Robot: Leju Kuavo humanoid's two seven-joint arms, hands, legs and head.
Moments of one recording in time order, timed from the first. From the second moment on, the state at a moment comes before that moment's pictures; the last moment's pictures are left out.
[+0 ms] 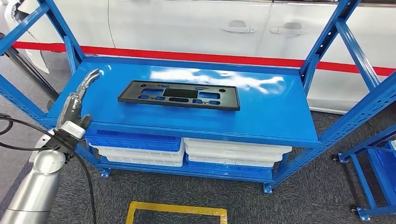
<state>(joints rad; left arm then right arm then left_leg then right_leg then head) -0.39 0.19 -0.18 -1.45 -0.42 0.01 -0.53 -0.09 0.06 -1.09 -0.18 0.95 0.07 -0.05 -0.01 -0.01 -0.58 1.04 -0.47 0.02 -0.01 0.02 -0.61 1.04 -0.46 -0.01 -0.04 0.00</state>
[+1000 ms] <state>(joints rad) -0.64 0.17 -0.47 -1.23 -0.63 0.12 -0.40 -0.10 0.07 -1.08 -0.18 0.96 0.08 -0.02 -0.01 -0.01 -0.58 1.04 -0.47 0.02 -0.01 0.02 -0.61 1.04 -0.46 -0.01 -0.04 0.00</state>
